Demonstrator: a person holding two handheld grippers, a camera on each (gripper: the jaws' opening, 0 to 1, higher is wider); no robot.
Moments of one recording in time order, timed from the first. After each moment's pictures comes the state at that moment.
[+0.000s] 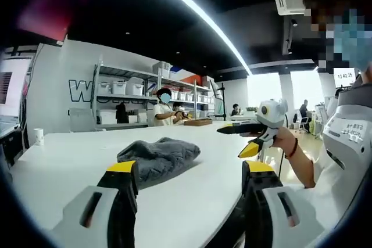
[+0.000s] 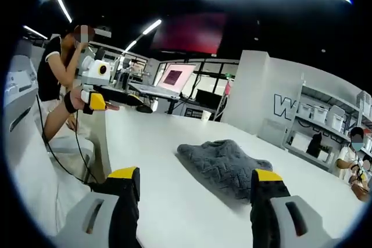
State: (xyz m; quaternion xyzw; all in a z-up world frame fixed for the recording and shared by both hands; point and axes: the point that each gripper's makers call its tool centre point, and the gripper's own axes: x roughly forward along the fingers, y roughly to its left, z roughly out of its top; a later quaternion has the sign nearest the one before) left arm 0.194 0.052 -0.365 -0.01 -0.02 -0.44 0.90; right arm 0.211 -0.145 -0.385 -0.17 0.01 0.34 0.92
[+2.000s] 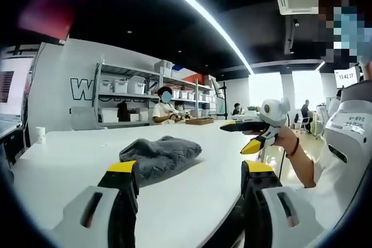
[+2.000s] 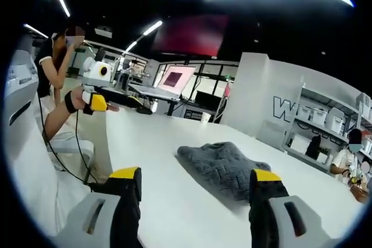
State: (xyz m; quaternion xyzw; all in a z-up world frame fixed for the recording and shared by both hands) left arm 0.193 0.058 -0.366 -0.01 -0.01 -0.44 0.90; right arm 0.208 -0.145 -0.380 -0.17 0.00 0.34 0.92
